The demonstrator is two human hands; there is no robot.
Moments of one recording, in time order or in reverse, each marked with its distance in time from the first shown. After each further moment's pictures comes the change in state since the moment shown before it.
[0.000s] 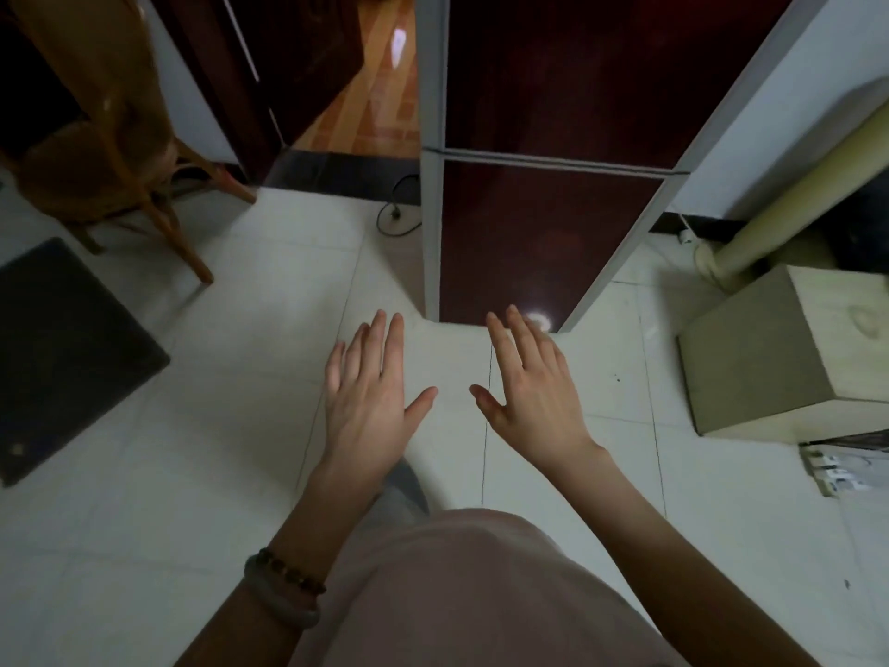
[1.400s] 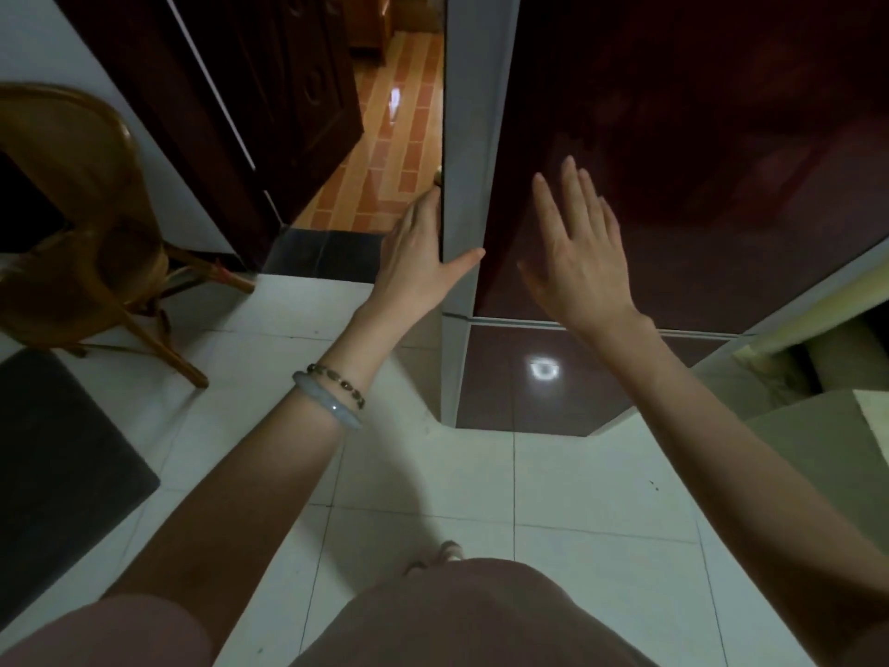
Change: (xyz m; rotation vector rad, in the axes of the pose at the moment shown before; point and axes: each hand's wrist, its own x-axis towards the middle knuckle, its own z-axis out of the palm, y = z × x) left_hand 0.469 -0.023 -0.065 -0.572 0.104 0.117; right_hand 0.441 0.070 -0.050 -0.126 0.297 -0.044
